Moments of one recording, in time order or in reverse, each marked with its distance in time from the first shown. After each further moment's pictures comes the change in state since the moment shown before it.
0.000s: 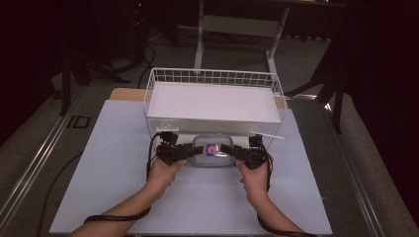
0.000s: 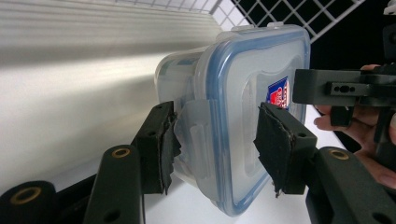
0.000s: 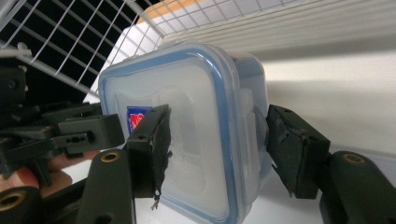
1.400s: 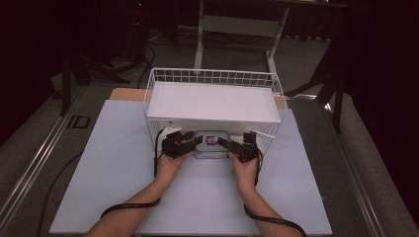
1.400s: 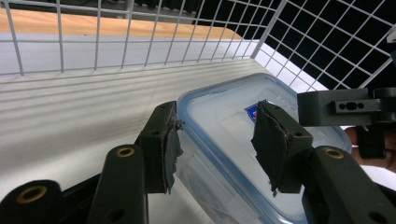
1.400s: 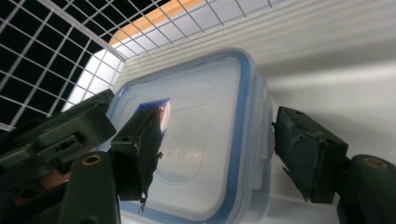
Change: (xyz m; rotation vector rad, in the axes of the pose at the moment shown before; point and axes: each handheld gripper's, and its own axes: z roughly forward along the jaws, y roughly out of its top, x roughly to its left) left arm 0.030 -0.005 0.036 -0.219 0.120 0.198; right arm -0.029 0.002 0.049 -0.080 -0.065 0.045
